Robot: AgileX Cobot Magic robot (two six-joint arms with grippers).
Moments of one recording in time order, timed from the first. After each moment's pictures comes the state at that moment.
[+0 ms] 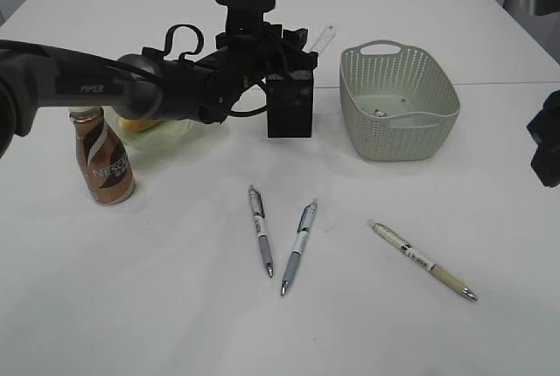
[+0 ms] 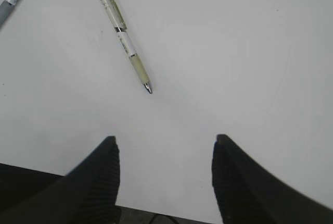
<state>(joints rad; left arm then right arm) -0.52 2.45 -1.81 -0.05 -0.48 -0.01 0.36 1.25 -1.13 -0.16 1.23 0.13</state>
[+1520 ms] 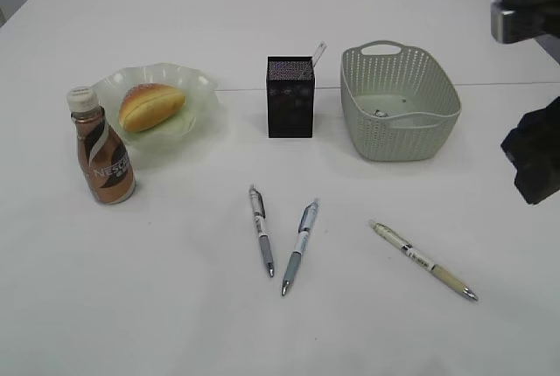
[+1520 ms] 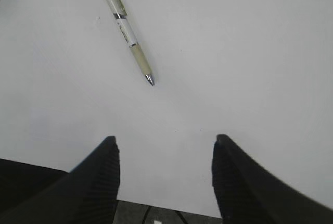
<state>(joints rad) -0.41 1.75 -1.81 0.03 0.84 -0.03 0.36 1.33 -1.13 -0.15 1.23 0.13</state>
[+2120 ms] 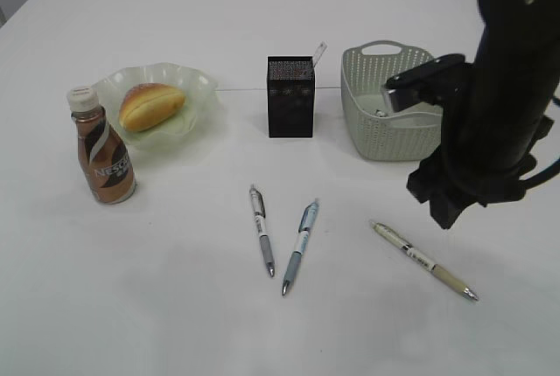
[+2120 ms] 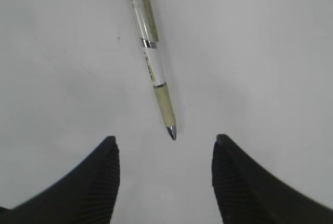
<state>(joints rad) -0.37 1.67 -1.82 0.07 1.25 -0.06 0.36 1.70 -1.23 -0.11 1.10 -0.03</state>
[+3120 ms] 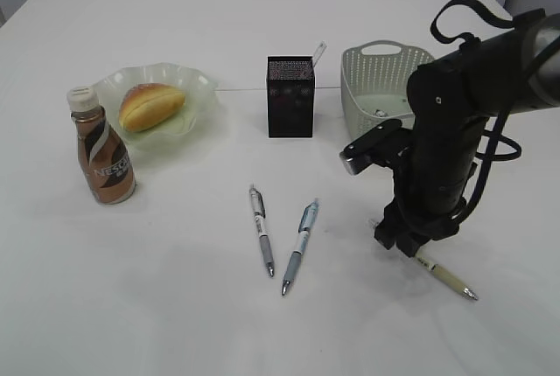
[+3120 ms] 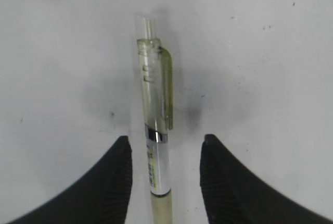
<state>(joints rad) -0.37 1.67 -1.82 0.07 1.25 -0.06 0.36 1.99 -1.23 -0.13 0.84 -0.18</state>
